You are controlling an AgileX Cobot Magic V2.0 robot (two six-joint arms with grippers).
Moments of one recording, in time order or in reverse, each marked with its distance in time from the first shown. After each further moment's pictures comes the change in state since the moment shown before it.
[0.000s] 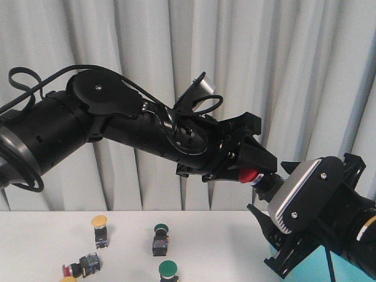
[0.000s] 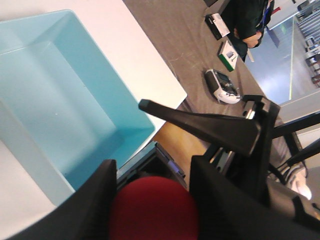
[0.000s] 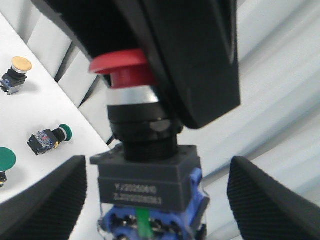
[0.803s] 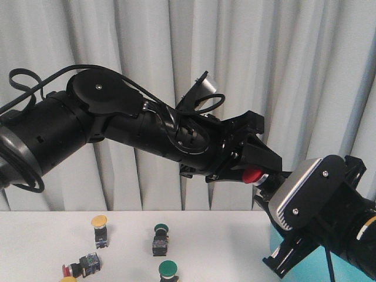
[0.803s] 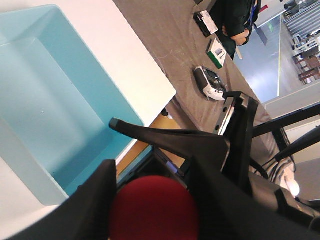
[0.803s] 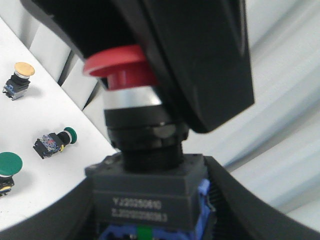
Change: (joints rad) left arm -0.014 0.000 0.000 -0.019 0.006 0.015; right arm 0.000 0.000 0.000 0.048 0.002 0.000
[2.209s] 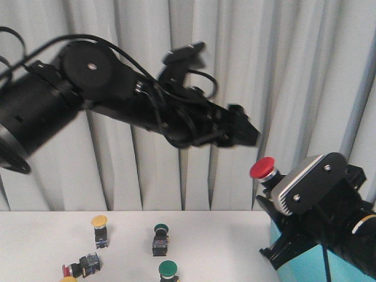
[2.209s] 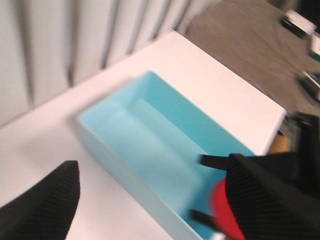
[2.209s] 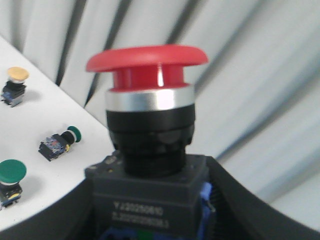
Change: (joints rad) left arm 0.022 -0.001 -0.162 0.404 -0.059 0.067; right arm -0.034 0.040 0.000 0.161 -0.018 -0.003
